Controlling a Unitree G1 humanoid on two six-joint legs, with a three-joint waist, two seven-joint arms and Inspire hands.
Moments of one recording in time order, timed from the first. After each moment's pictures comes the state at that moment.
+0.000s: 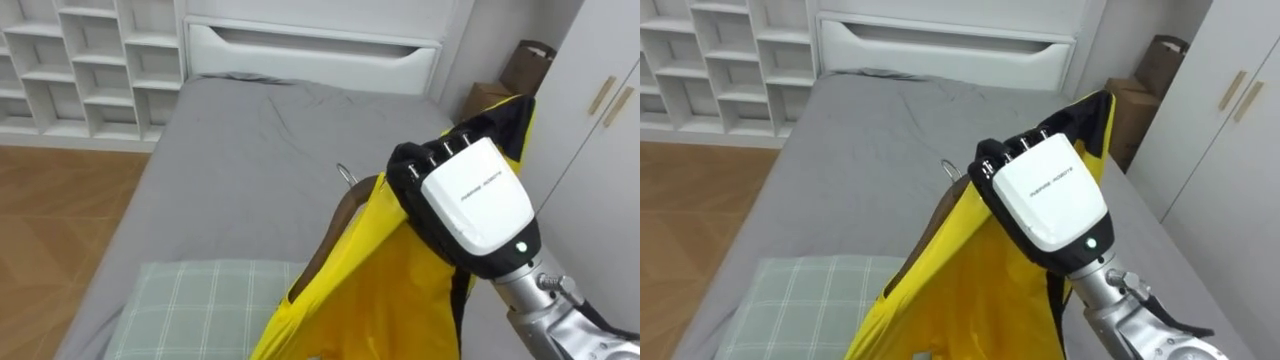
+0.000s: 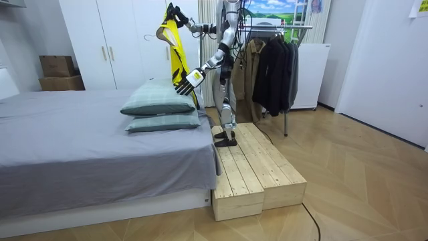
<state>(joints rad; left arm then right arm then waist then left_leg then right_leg) 0.04 0.25 0.08 1.06 0.07 -0.31 0.10 -0.23 -0.46 0.10 0.18 -1.34 -0.47 -0.75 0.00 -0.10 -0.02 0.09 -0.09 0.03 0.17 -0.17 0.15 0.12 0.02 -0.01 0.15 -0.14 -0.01</state>
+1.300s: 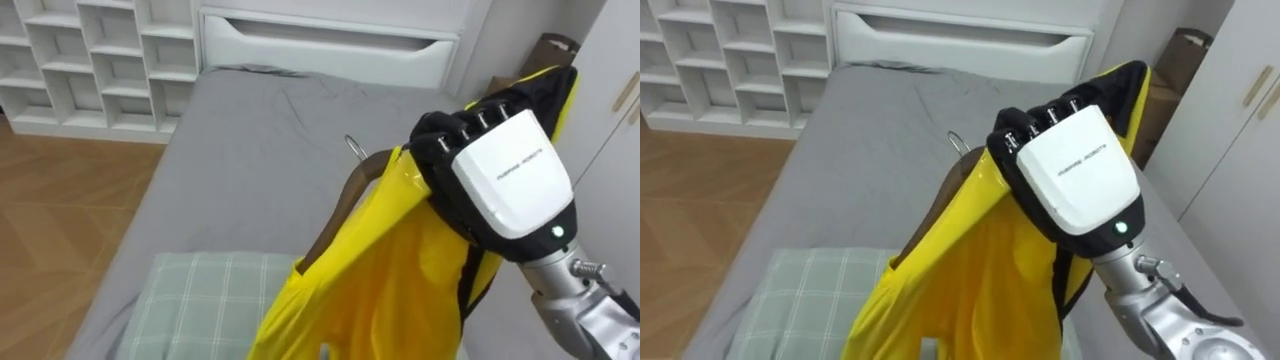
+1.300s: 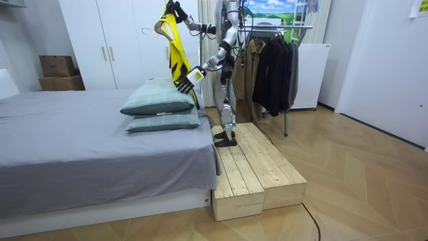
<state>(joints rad) 0.11 0.26 0.00 0.77 -0.17 -0.21 -0.18 -0.23 -0.47 -0.05 0.10 -1.34 -0.51 -0.75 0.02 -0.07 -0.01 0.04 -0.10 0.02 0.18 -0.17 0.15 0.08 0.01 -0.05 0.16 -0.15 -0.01</state>
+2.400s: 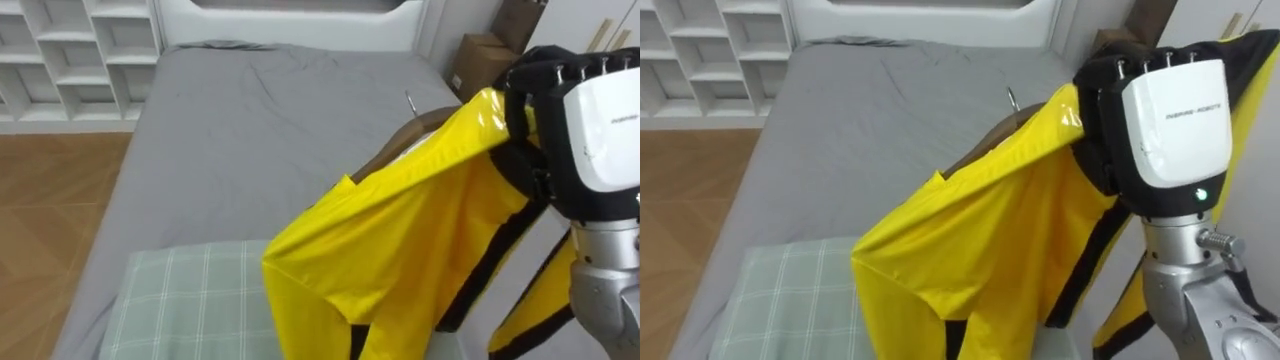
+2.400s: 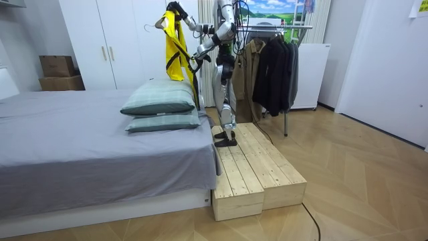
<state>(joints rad) 0.10 0.58 -0.49 0.24 -0.25 -0.04 -0.68 -0.26 -0.53 -0.02 0.10 -1.02 -0.33 -0.77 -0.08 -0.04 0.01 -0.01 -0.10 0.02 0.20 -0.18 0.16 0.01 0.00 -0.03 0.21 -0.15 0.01</state>
